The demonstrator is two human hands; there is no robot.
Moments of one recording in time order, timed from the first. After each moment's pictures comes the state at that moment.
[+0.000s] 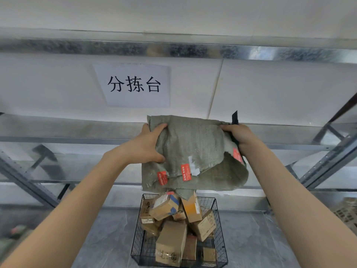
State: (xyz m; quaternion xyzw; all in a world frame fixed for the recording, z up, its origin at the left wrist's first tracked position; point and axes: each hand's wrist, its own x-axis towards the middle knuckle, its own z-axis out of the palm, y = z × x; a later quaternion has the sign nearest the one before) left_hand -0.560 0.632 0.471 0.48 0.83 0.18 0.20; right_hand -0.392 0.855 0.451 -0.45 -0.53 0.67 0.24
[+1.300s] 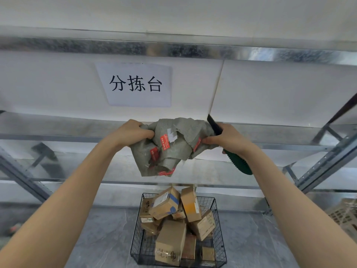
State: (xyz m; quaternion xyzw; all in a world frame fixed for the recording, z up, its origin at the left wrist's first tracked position) left_hand -0.592 0.629 0.481 0.32 0.85 0.34 0.26; right_hand -0.386 0.815 0.465 -0.32 -0.81 0.48 0.10
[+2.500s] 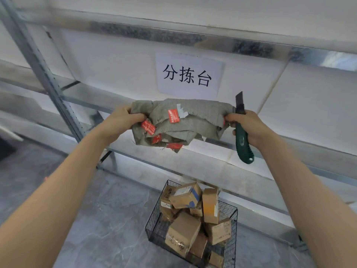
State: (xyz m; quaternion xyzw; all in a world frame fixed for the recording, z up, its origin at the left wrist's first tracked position) left_hand -0.600 0.518 0.484 0.21 0.81 0.53 0.16; right_hand -0.458 0.814 0.475 -0.26 -0.72 0.63 0.13
